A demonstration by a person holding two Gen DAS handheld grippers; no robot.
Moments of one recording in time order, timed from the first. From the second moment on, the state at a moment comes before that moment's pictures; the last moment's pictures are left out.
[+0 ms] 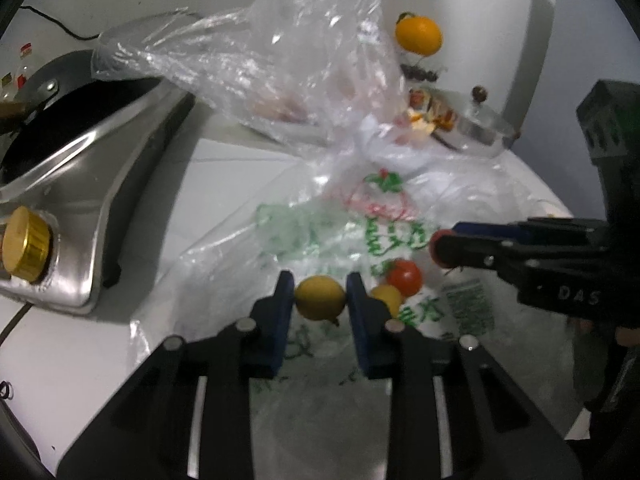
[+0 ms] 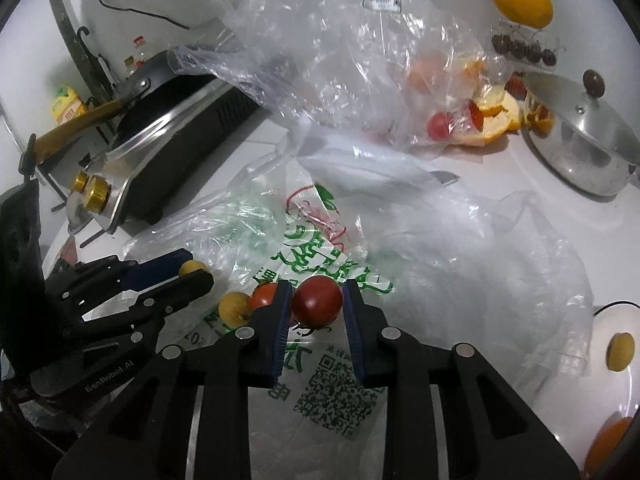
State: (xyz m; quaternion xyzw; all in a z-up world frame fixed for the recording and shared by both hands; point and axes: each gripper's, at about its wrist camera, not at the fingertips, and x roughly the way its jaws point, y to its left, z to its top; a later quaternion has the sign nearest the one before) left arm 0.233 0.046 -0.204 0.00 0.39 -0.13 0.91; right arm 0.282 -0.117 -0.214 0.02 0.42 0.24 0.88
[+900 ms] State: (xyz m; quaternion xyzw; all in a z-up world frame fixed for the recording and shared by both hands) left arm 0.181 0.047 -0.184 -0.01 0.34 -0.13 0.93; right arm 0.230 -0.125 -0.221 0.00 0.43 0.24 0.87
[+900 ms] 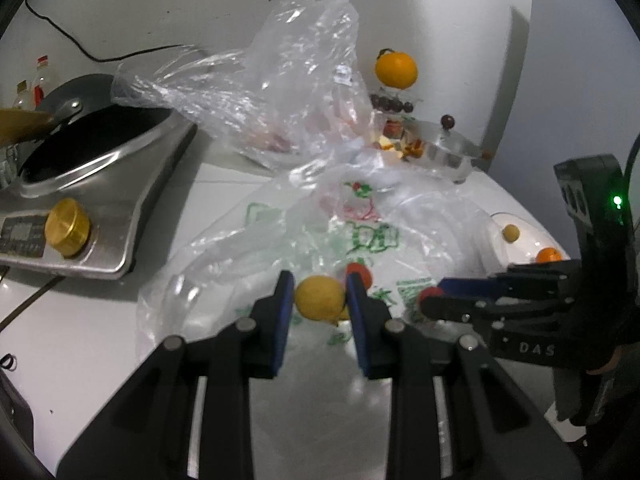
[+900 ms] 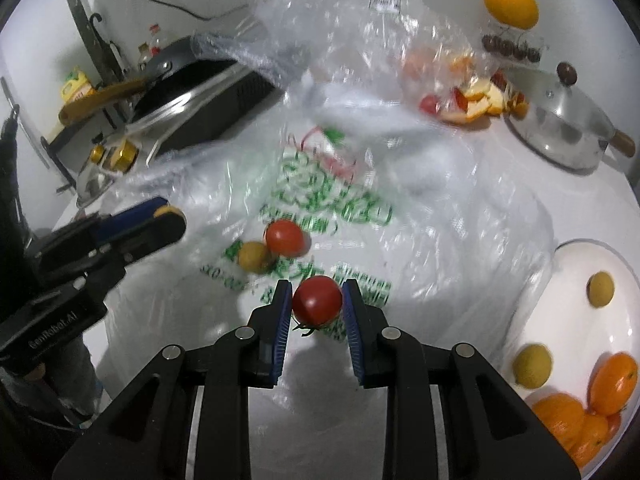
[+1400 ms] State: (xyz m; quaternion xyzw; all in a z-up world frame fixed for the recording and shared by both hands) left arm 0.211 0.054 -0.217 0.02 0.38 -0.12 0.92; right arm 0.232 -0.112 -0.233 -0.03 0.44 0.24 0.87
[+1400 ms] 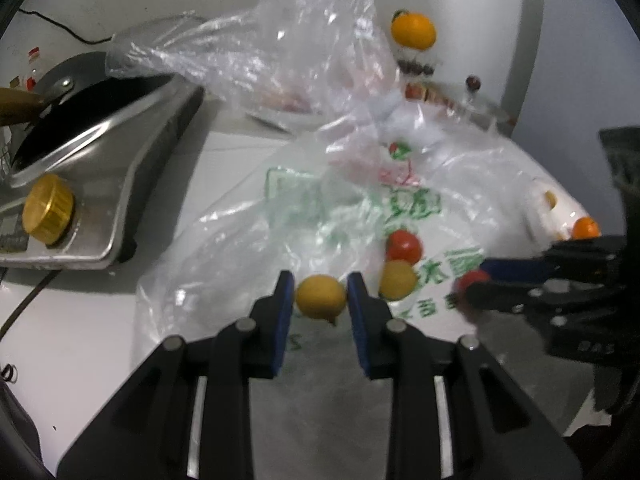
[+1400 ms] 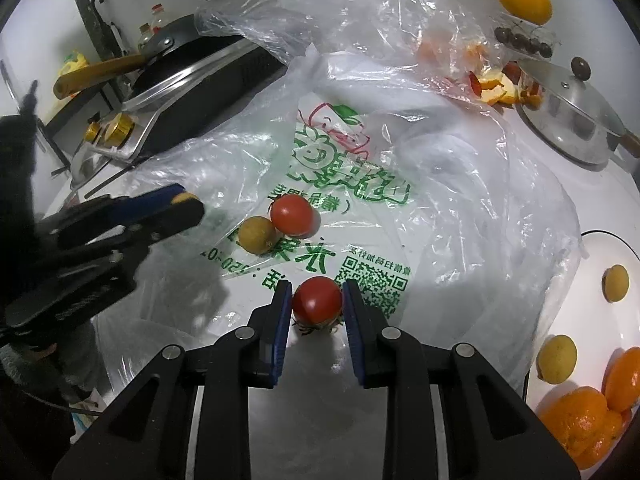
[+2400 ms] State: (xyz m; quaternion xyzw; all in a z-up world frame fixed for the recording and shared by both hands) left arm 0.211 0.046 -0.207 0.06 0.37 -0.12 0.92; right arm 0.228 -0.119 -0.233 -0.03 0.42 0.27 0.87
